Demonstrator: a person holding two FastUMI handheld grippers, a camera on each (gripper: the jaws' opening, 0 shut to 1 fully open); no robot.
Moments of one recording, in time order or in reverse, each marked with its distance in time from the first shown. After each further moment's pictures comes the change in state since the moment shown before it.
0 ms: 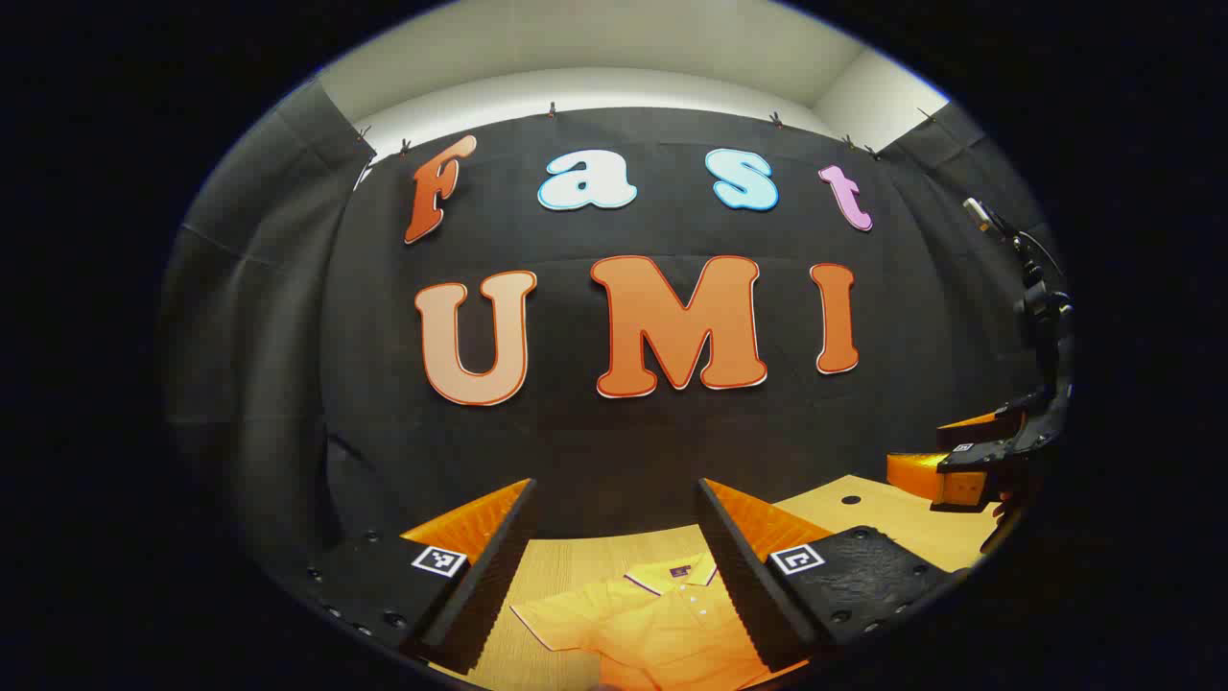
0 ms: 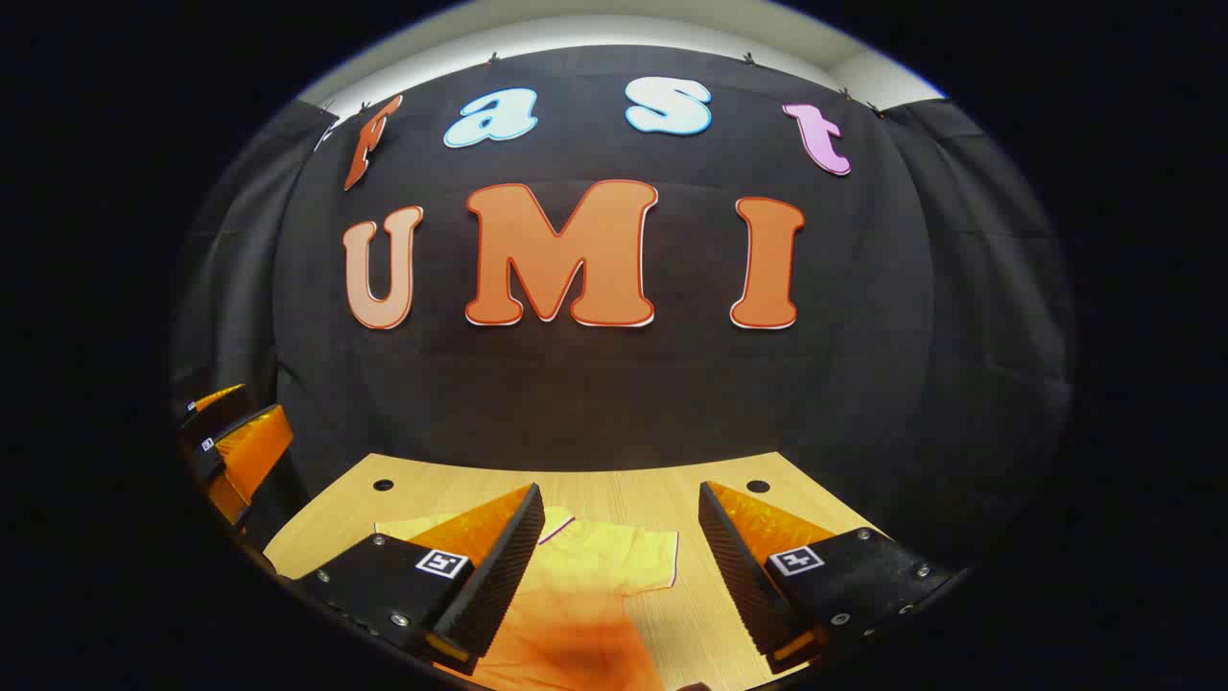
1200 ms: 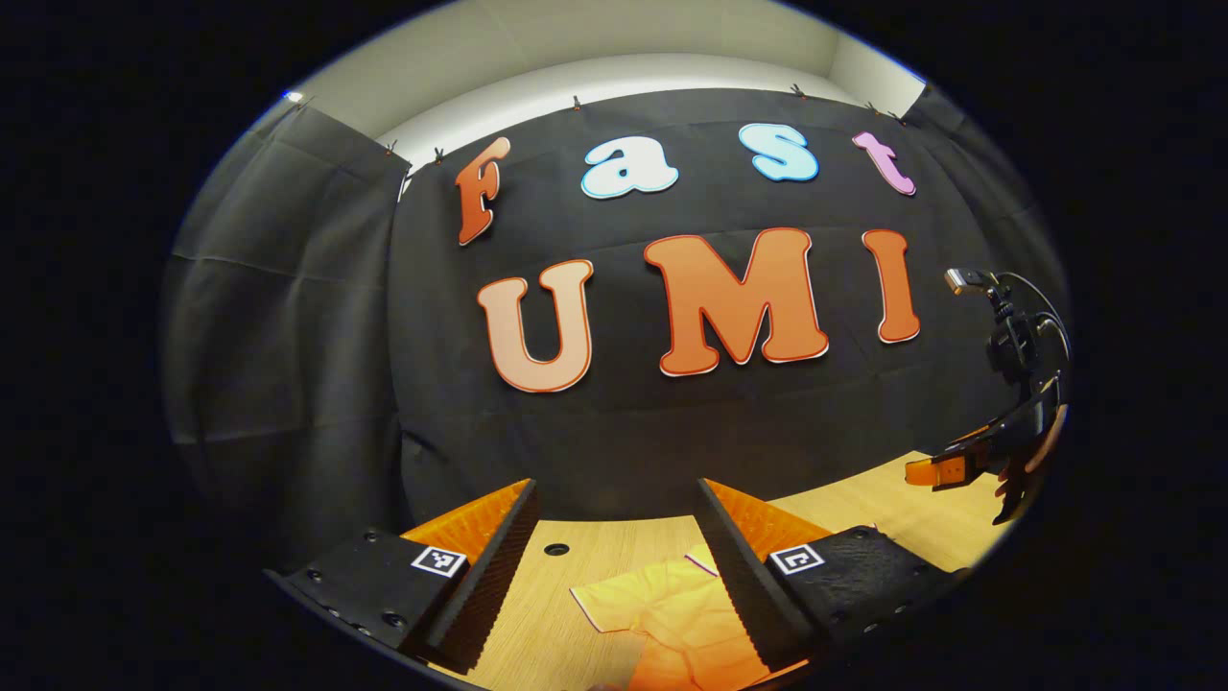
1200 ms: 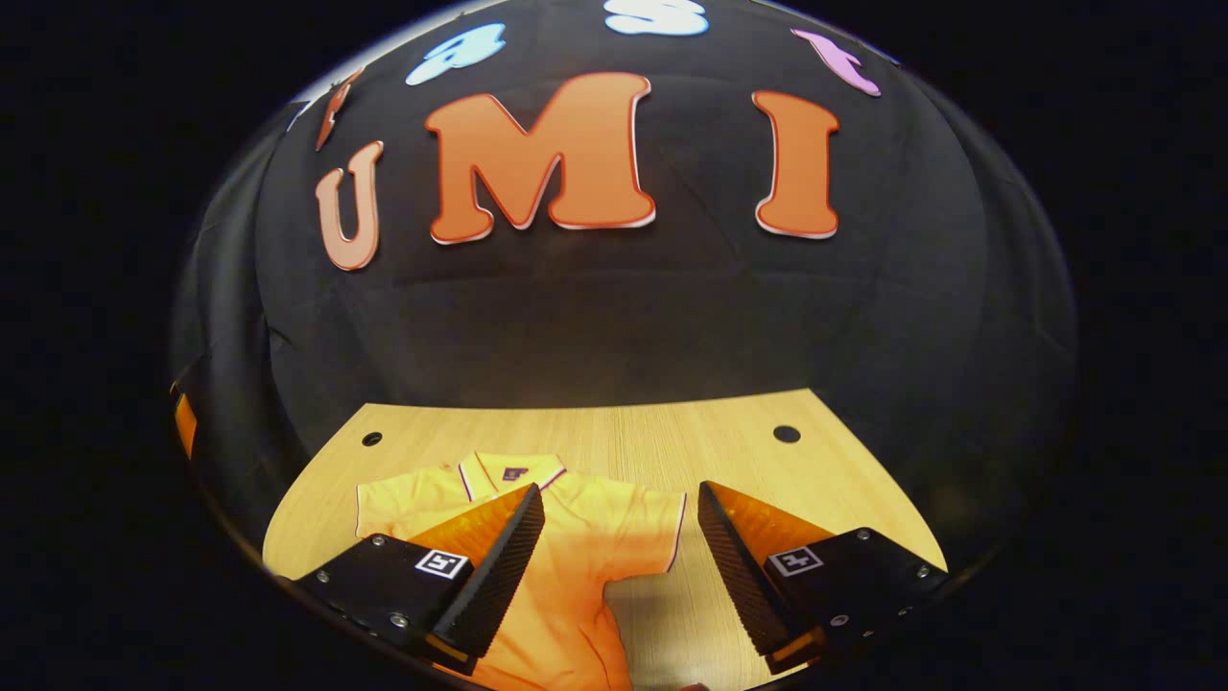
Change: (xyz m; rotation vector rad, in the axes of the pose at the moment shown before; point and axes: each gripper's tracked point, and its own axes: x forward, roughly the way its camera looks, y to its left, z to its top) left arm -0.032 0.024 -0.015 0.065 0.084 0.256; right arm 0.110 -0.049 -0.087 0.029 0.368 0.076
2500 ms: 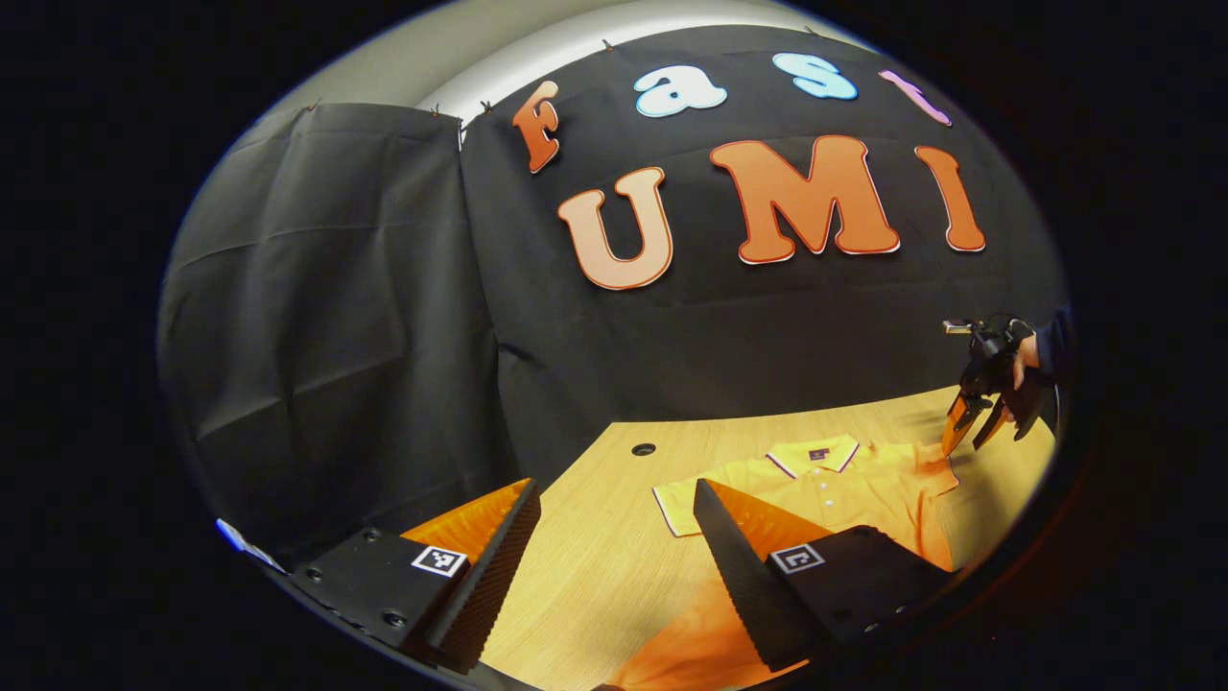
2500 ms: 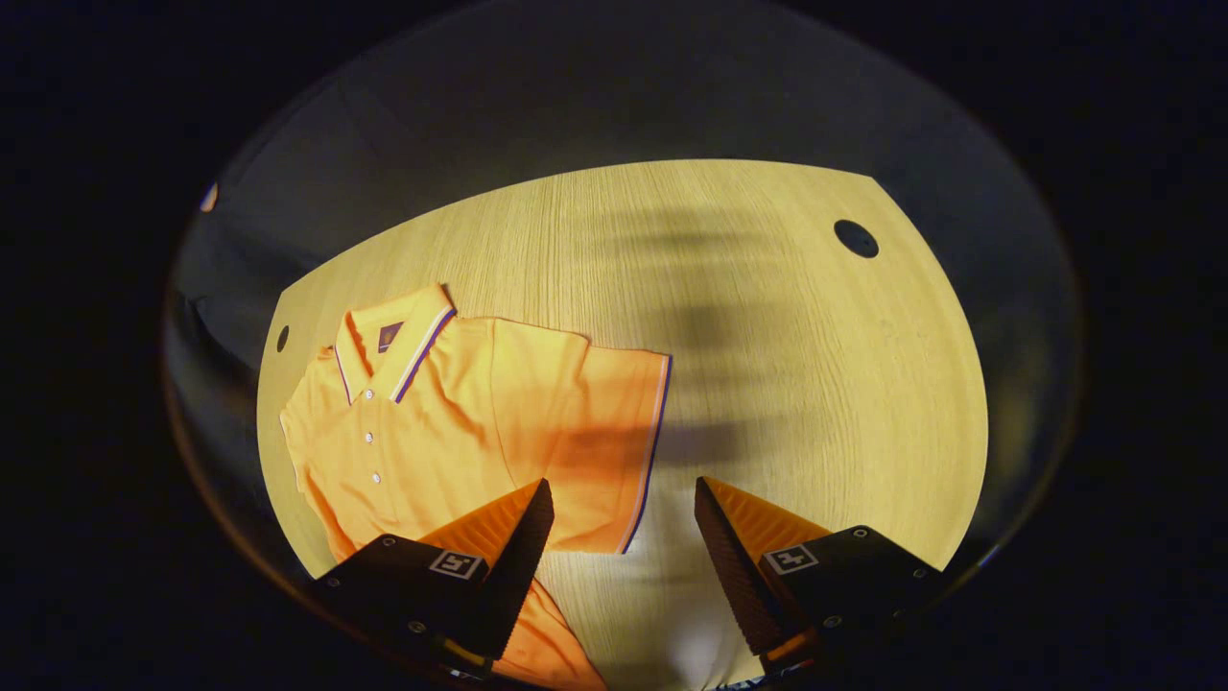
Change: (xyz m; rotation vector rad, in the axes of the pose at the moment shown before) left arm -0.071 0.030 -0.087 0.053 0.272 0.258; right arm 0.155 -0.043 -0.132 0.071 0.772 0.030
